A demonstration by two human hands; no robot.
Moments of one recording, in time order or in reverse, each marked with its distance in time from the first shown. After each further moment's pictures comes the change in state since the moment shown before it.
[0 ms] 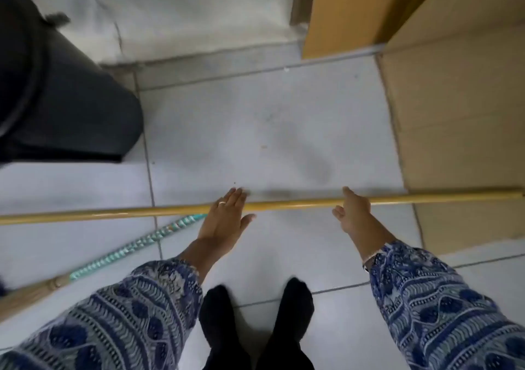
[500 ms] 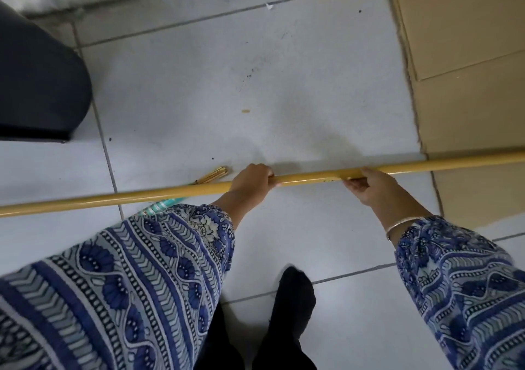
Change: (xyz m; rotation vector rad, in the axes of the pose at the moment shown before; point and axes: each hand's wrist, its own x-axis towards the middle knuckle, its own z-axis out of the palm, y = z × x) left_hand 0.094 0.051 0.055 -0.238 -0.170 -0.050; right_hand 0.082 0.009 -0.031 0.451 0.029 0.186
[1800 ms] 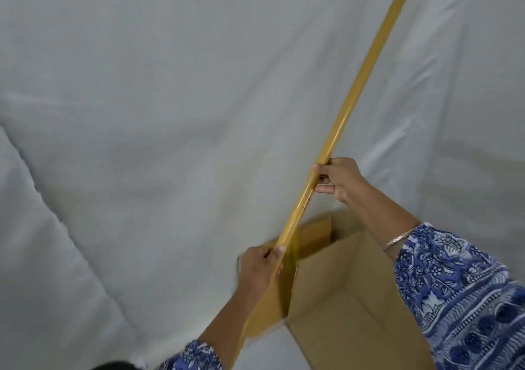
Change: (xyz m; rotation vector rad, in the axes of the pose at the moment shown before) left_hand -0.534 0.418 -0.488 -0.505 0.535 0.606; right_hand -0.924 -0.360 -0.085 -0.095 -0.422 -1.172
